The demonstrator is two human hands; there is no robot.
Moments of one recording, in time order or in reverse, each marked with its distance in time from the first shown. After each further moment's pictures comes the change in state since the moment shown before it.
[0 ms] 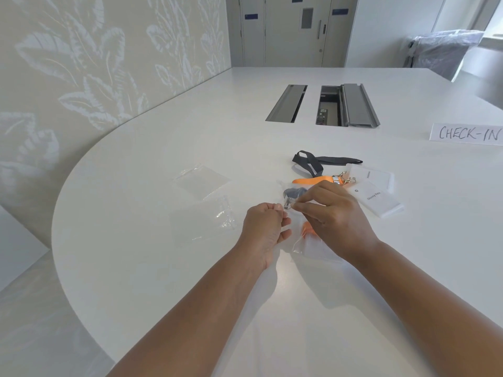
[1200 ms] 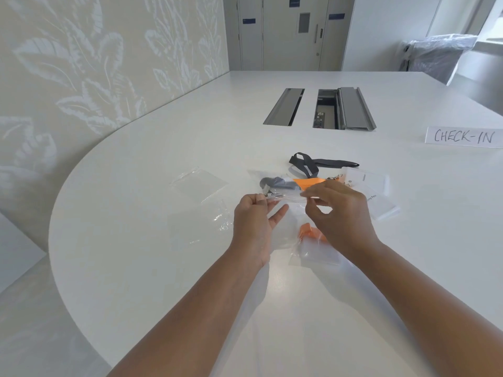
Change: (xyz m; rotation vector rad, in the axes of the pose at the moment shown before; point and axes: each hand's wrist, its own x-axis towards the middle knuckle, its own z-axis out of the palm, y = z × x) left_hand 0.000 0.010 0.002 -0.389 0.038 0.138; right_hand 0.004 -0.009 -0.010 0.197 0.054 0.512
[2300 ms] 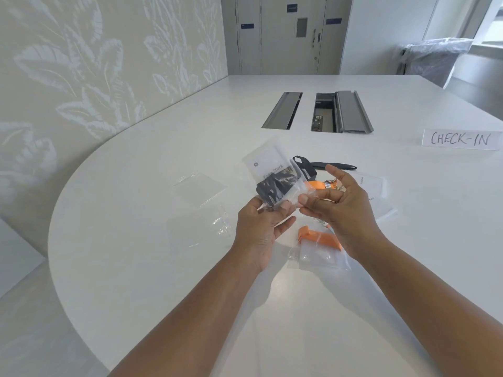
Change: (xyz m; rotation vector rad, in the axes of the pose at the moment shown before) left_hand -0.004 -0.003 -0.004 0.002 -0.213 -0.028; right_hand 0.018 -0.027 -0.017 0.861 -0.021 0.800
